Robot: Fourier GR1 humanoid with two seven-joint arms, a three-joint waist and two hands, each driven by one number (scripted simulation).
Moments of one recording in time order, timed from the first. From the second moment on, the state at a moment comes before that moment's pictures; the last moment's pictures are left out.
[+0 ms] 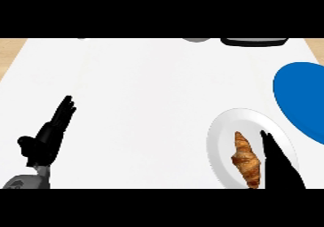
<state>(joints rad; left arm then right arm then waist) -0.06 0.32 -0.07 -1.31 0.15 0.05 -0.17 0.21 -0.21 0.39 -2.05 0.90 0.03 1.02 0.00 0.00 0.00</state>
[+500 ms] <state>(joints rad) -0.08 0.30 -0.02 -1.30 0.11 0.02 -0.15 0.19 -0.18 0.34 -1.89 0.91 0.02 0.96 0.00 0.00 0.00</state>
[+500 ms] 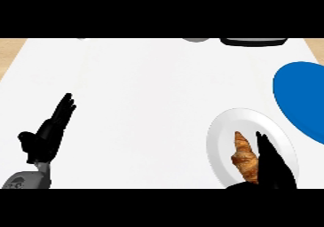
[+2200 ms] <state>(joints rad) -0.01 0.26 0.05 -1.36 0.08 -0.02 -0.13 0.33 -0.78 -0.49 -1.27 0.40 0.00 -0.17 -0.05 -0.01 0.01</state>
